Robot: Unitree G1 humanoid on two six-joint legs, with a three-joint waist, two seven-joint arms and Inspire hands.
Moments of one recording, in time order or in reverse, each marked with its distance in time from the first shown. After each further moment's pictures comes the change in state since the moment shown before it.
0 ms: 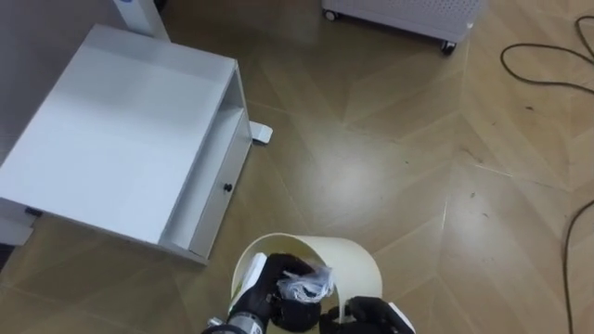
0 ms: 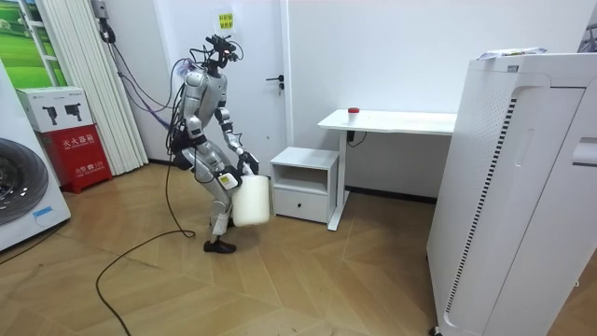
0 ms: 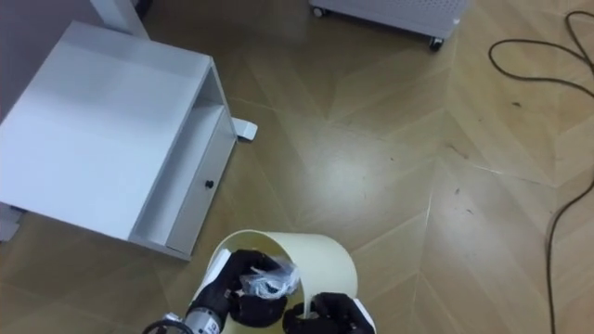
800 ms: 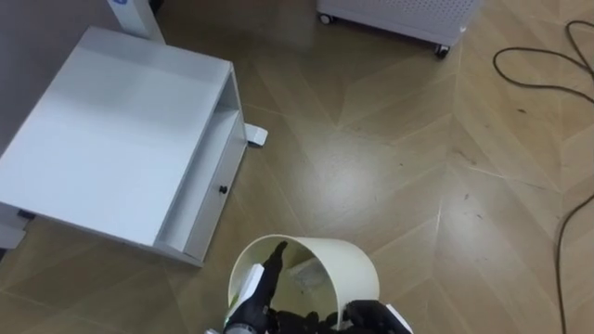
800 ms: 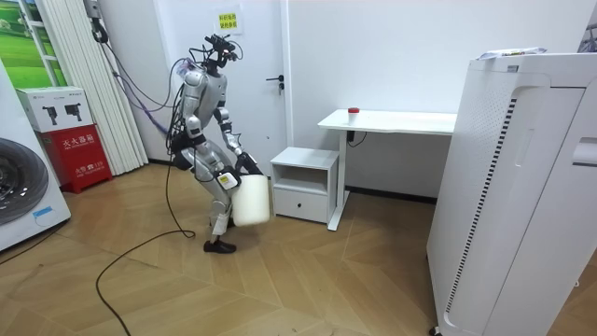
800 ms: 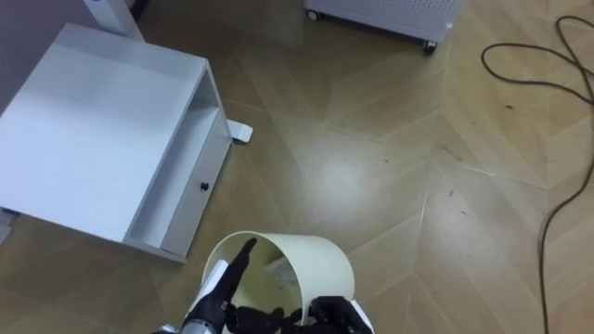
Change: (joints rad) left arm 0.035 0.012 -0.002 0.001 0.025 0.000 -0.016; right arm 0.009 -0.004 -0.011 0.021 -0.081 -0.001 -0.002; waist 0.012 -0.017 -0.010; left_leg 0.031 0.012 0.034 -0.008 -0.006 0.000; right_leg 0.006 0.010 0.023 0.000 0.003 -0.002
